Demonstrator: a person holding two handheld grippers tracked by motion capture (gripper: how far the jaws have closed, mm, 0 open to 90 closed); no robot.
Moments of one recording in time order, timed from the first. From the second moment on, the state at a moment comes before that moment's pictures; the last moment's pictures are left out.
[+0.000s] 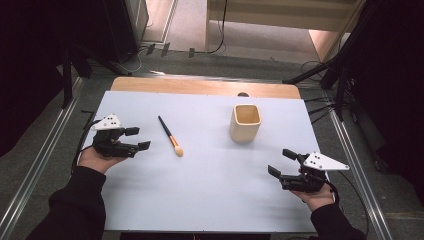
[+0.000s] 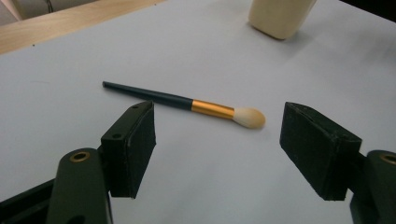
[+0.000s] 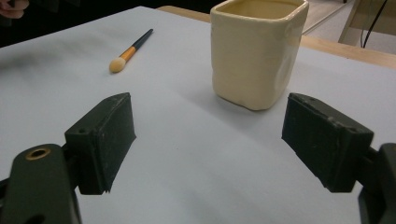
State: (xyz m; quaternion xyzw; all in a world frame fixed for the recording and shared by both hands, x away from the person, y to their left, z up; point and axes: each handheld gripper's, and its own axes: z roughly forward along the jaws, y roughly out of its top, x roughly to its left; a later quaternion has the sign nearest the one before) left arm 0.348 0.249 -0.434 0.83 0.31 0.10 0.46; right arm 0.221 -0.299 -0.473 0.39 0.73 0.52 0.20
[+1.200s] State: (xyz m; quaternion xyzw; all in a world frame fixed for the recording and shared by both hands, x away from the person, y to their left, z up) left arm 0.406 0.213 -0.424 0.82 0.28 0.10 0.50; right arm 0.219 -0.300 -0.474 0.39 0.74 0.52 0.19
